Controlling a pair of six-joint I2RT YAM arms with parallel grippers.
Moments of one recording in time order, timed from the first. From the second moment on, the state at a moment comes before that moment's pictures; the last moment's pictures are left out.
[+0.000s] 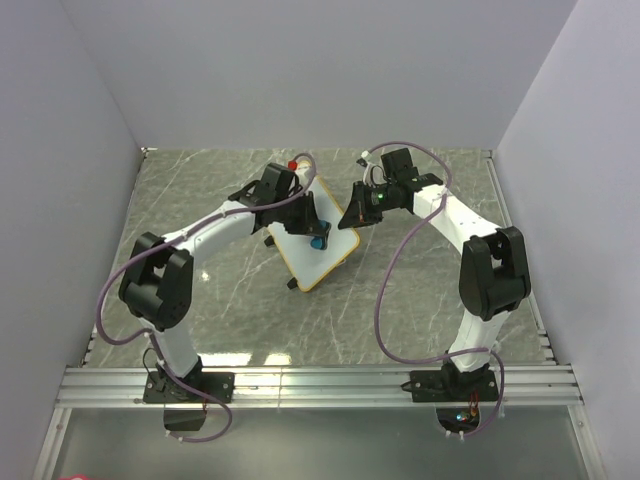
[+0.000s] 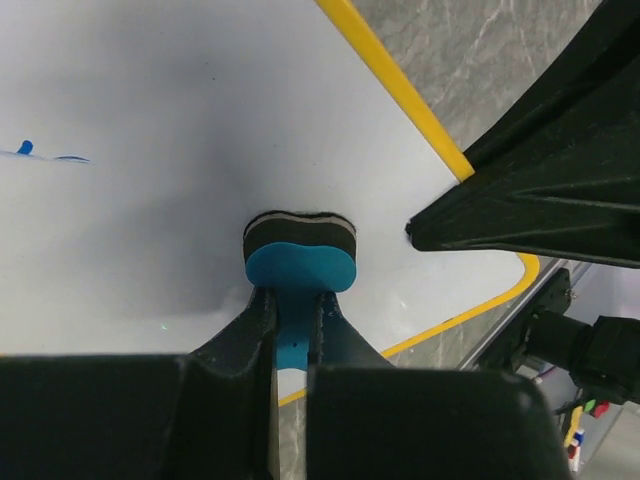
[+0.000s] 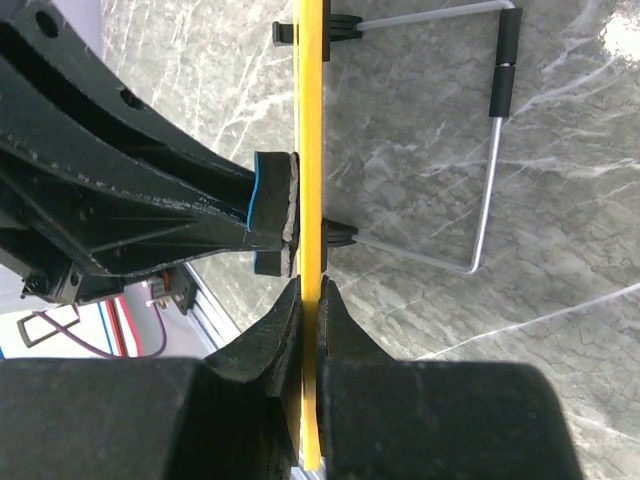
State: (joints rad) left arm -0.53 1.77 1.33 -0.34 0.42 -0.47; right arm 0.34 1.81 1.42 -0.55 -0.72 0.31
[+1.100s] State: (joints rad) left arm -0.33 1.93 1.45 -0.27 0.40 -0.48; right arm 0.34 1.82 1.44 -0.57 -0.72 0.33
